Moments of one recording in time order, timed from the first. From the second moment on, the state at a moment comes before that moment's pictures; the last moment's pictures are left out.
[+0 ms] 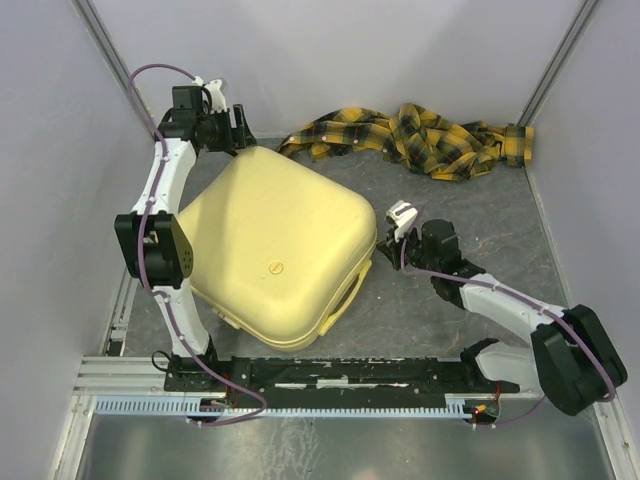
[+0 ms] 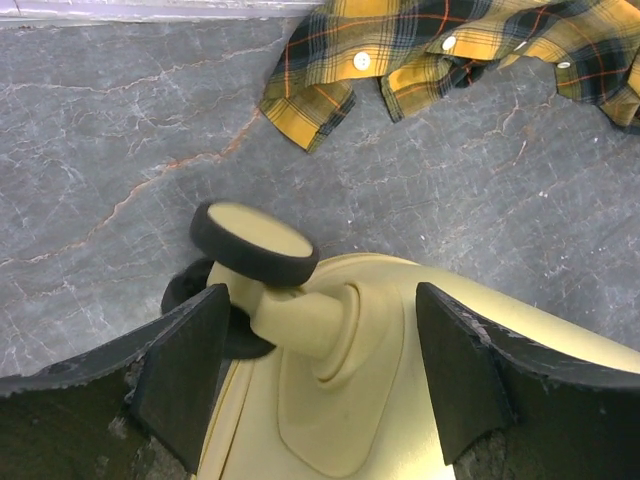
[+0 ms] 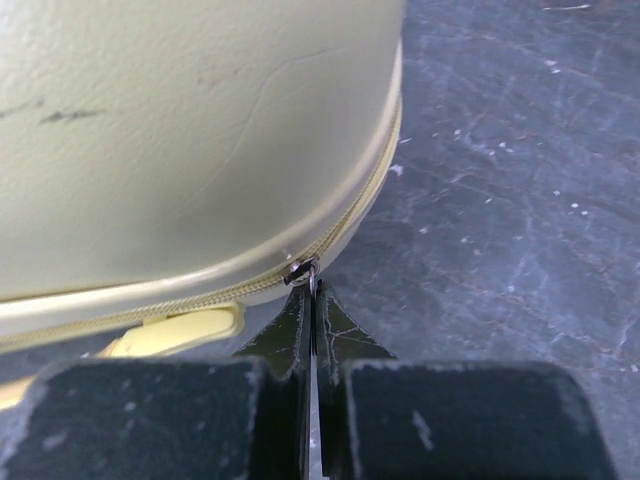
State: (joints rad) left arm -0.01 1.97 1.91 -0.62 0.37 -0.08; right arm 0.50 1.17 0.47 0.29 -0.24 -0.08
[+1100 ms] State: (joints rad) left arm -0.19 2.29 2.40 -0.69 0.43 0.05; right arm 0.42 1.08 0.49 0.09 -0.44 -0.08
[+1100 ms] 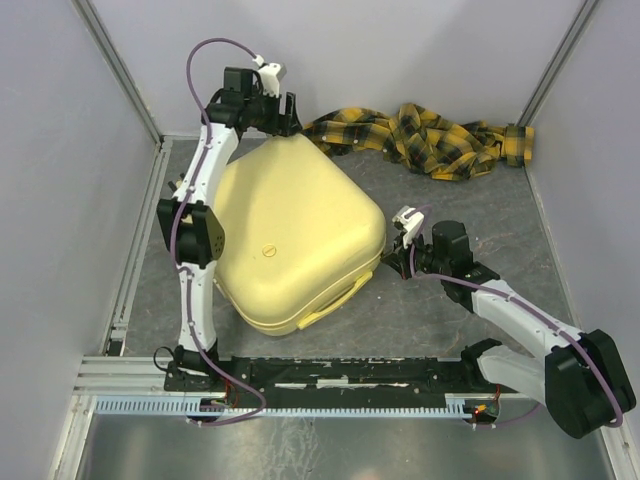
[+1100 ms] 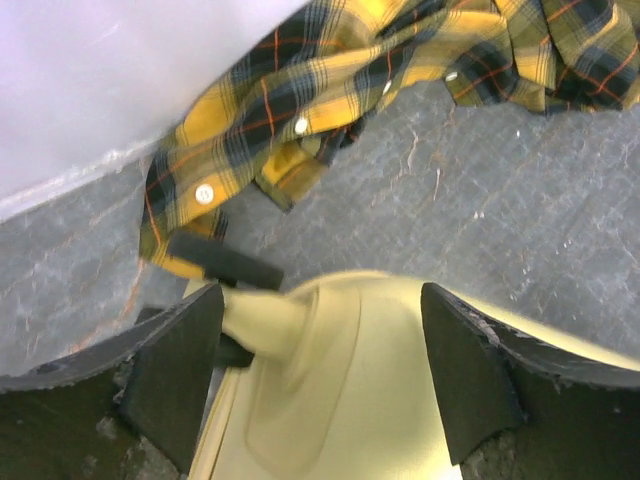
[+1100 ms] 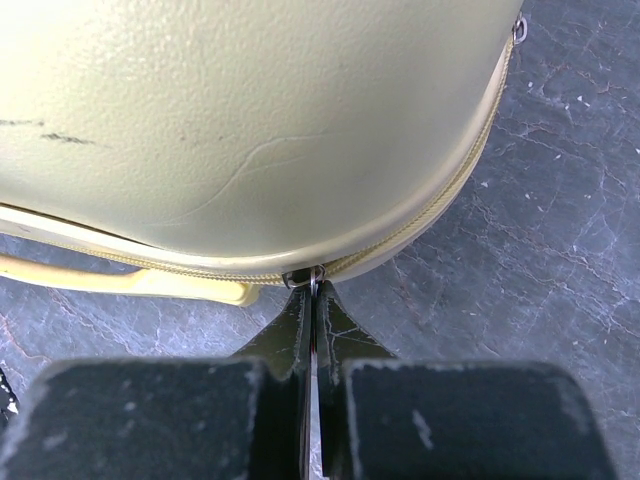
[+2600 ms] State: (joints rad) left arm 0.23 1.67 1.46 -0.61 0.13 -0.60; right arm 0.45 1.08 0.49 0.10 -0.40 -0.07
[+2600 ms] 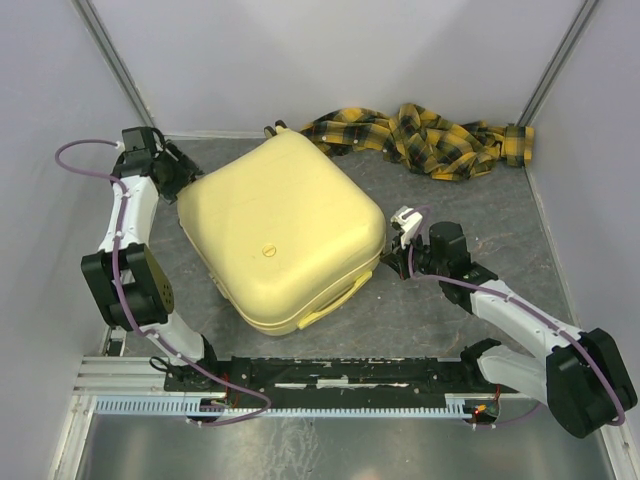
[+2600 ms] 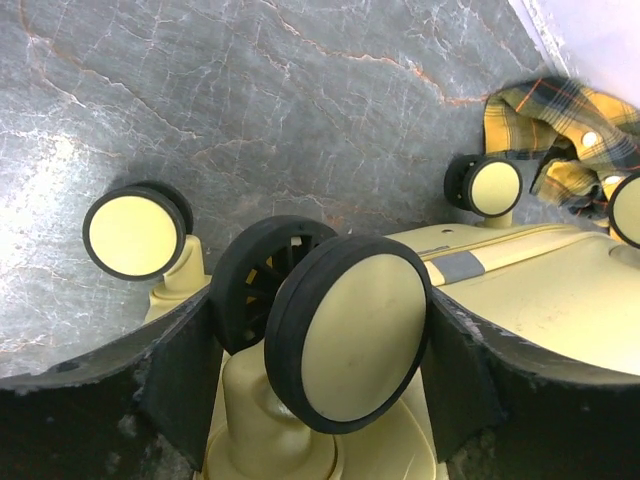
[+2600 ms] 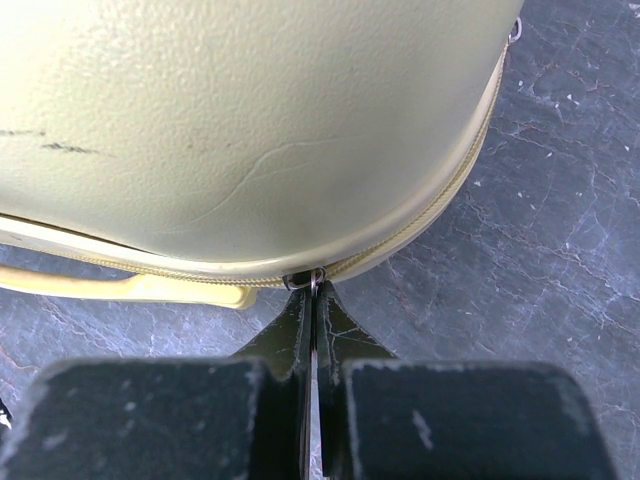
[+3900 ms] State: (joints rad) left arm 0.21 1.94 1.82 -0.74 0.19 -0.11; right arm 0.23 1.39 0.72 0.10 -0.63 -0.37
